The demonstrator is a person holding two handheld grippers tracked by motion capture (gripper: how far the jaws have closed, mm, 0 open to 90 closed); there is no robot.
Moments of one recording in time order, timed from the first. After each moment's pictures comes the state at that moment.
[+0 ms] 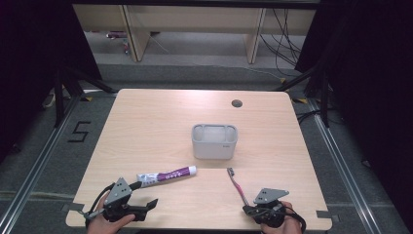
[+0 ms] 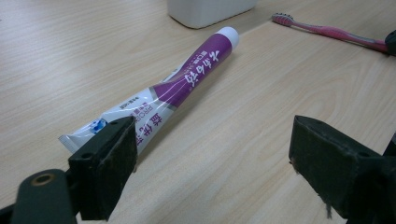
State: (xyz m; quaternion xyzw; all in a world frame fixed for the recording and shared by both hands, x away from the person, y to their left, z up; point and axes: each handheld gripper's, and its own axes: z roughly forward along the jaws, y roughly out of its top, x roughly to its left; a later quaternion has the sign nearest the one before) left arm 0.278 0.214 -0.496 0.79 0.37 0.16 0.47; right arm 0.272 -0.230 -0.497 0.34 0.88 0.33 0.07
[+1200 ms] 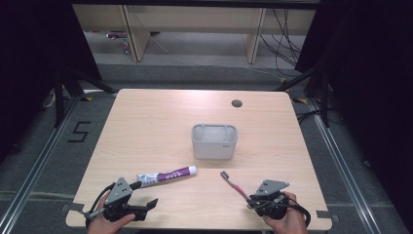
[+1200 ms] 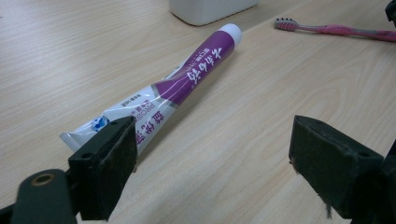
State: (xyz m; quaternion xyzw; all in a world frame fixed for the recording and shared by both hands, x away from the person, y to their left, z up) left arm 0.279 0.213 -0.498 0.79 0.37 0.16 0.47; right arm 0.287 -0.229 -0.471 0.32 0.89 0.28 0.12
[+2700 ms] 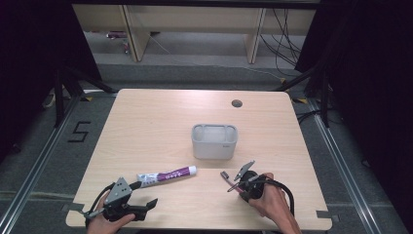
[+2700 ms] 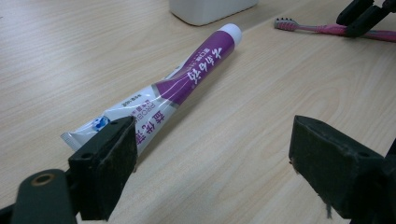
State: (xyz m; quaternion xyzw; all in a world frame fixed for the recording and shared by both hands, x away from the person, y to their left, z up) left arm 0.279 0.214 -0.497 0.78 0.37 0.16 0.47; right arm 0.344 -0.185 -0.477 0.30 0.94 0.12 0.08
